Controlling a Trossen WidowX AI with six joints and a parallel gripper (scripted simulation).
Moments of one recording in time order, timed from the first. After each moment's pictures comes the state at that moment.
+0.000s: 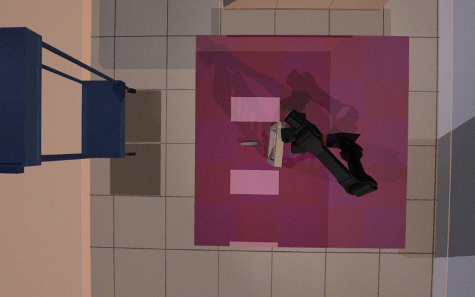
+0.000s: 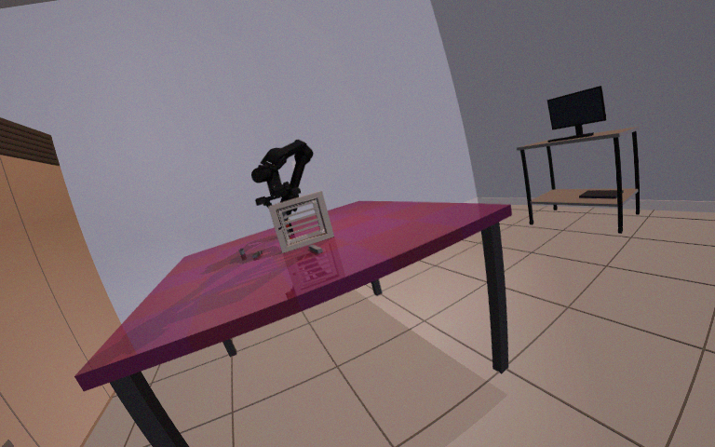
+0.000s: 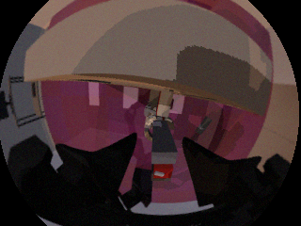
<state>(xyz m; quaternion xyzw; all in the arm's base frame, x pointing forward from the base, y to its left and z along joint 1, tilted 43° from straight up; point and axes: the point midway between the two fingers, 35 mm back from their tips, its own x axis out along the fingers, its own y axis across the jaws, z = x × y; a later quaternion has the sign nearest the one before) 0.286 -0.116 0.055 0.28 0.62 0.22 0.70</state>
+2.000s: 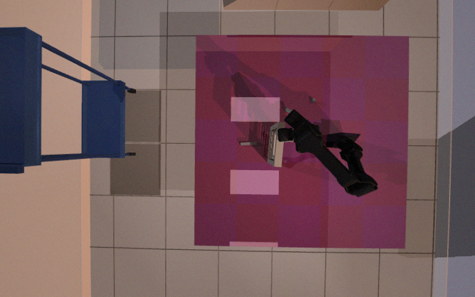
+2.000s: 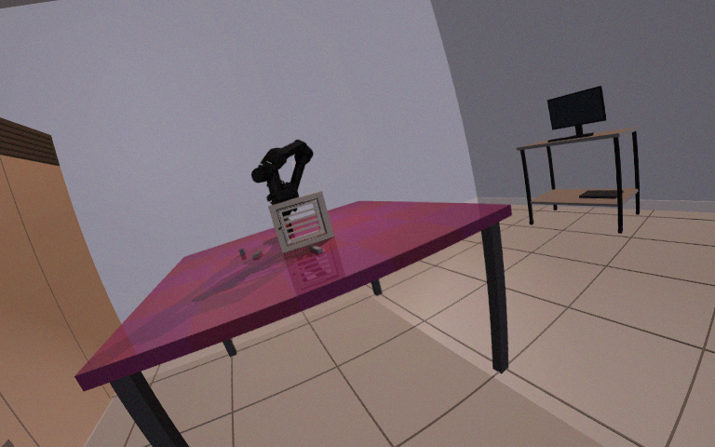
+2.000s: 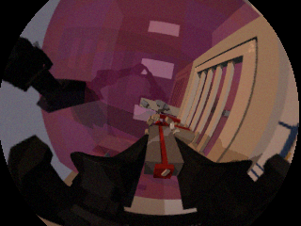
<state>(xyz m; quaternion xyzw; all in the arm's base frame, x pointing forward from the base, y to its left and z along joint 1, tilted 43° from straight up) 0.287 -0.116 0.055 -0.32 0.26 0.60 0.68</state>
